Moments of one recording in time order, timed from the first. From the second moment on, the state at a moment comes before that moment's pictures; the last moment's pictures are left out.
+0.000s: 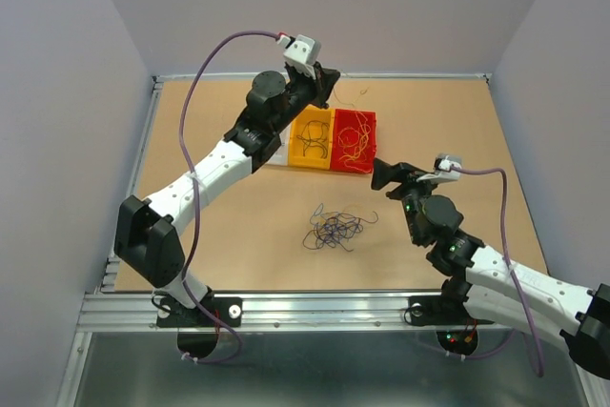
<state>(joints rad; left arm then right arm) -0.65 1.53 1.36 0.31 0.08 -0.19 0.85 0.80 0.41 0.47 0.77 0.44</state>
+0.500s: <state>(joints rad) -0.65 1.85 1.69 0.24 -0.01 -0.17 0.85 0.74 0.41 0.47 0.78 0.44</state>
